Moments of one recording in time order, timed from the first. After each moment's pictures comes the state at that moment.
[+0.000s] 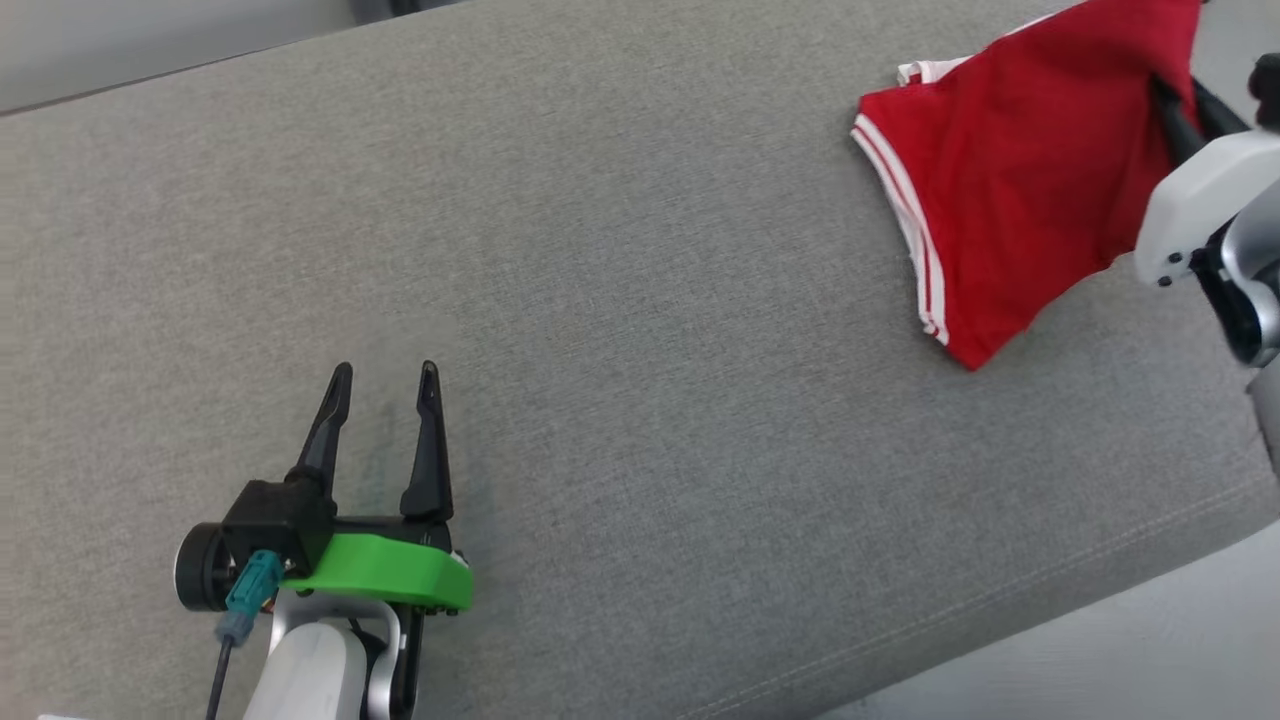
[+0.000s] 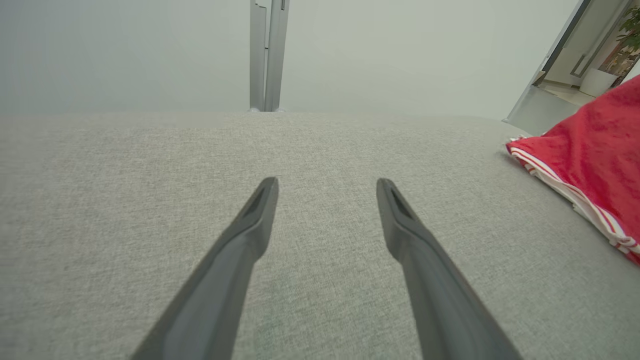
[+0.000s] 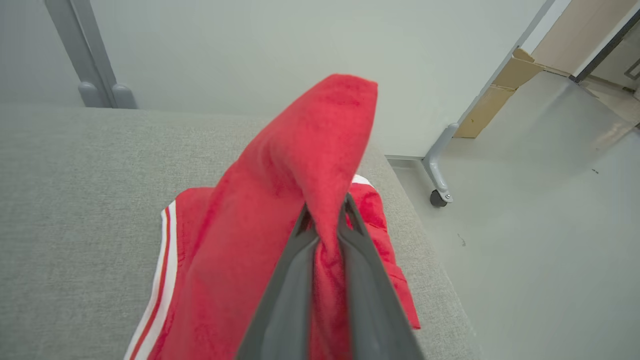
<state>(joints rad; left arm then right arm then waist) -0.18 0.07 -0.19 0.19 -0.27 0.00 -0.26 -0.78 -0.41 0.14 0.62 0.23 0.13 0.07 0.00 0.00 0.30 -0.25</state>
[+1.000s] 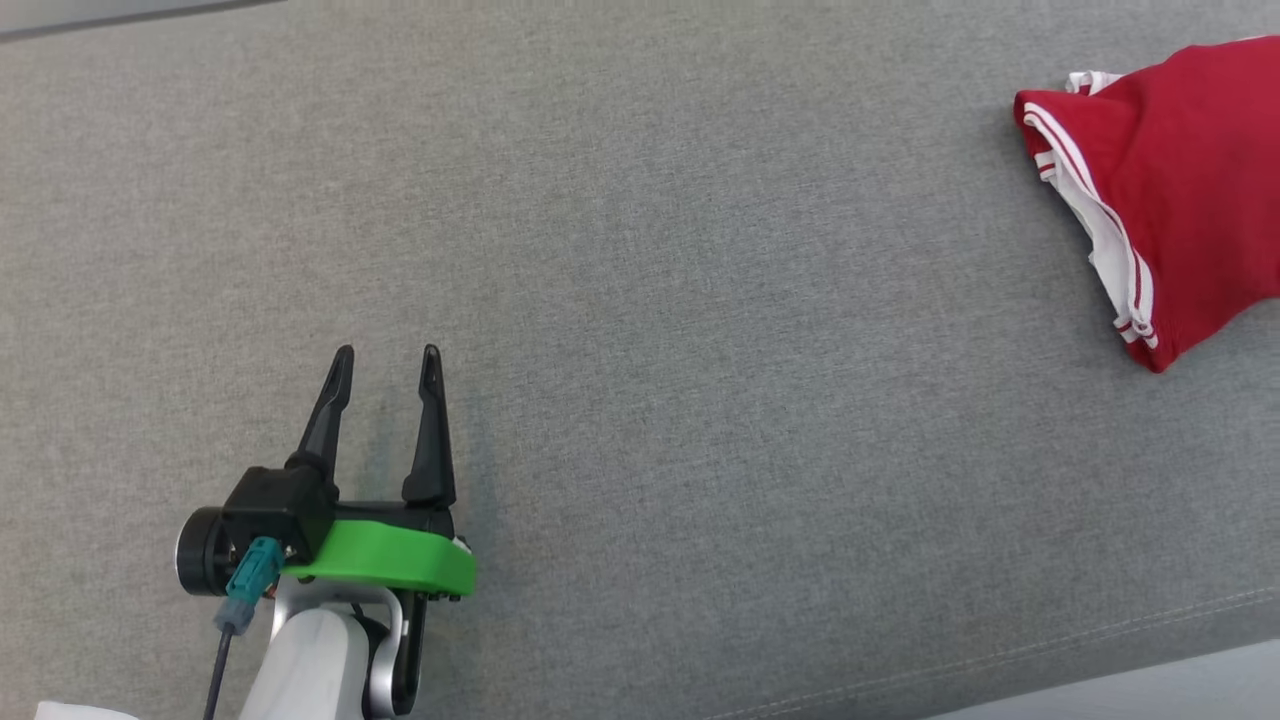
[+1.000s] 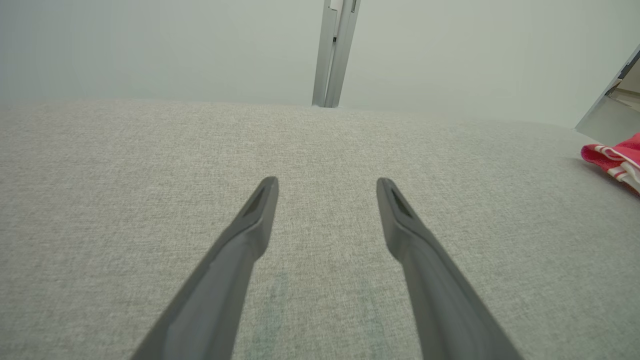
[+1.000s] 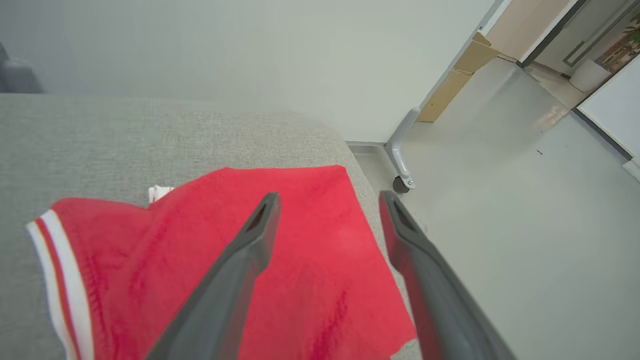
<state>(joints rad) -0.20 0.07 -0.19 0.19 -0.27 0.00 -0.26 -0.91 -0.44 -0.21 0.95 -0.11 0.13 -0.04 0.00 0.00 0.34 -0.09</state>
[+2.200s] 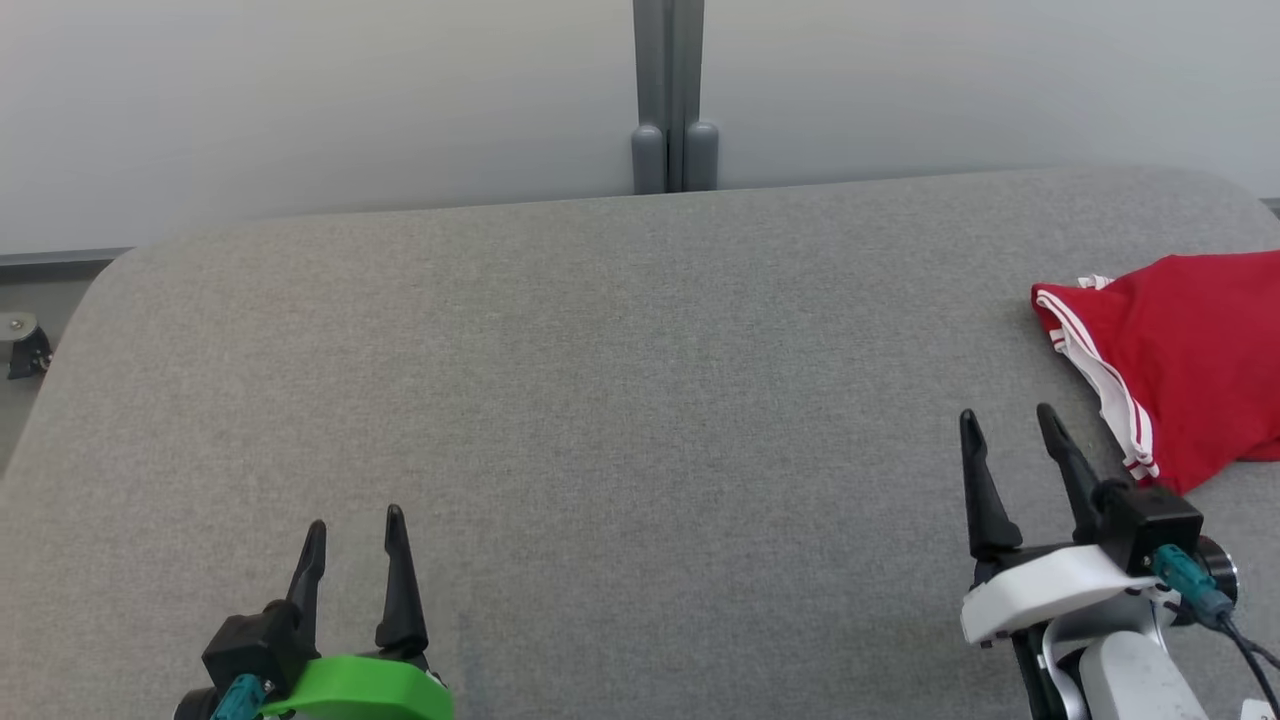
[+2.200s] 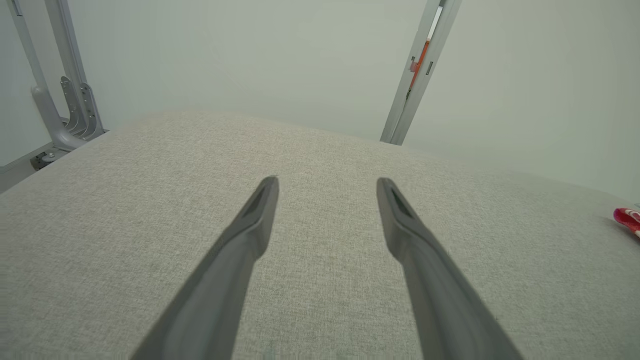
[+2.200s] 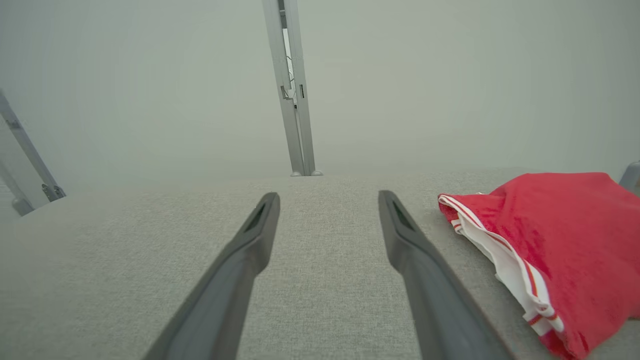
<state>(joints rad) 0.02 0.05 -0.13 0.22 -0.35 0.04 -0.26 -0.10 -0.05 -0.02 0.25 0.12 0.13 -0.26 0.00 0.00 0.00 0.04</state>
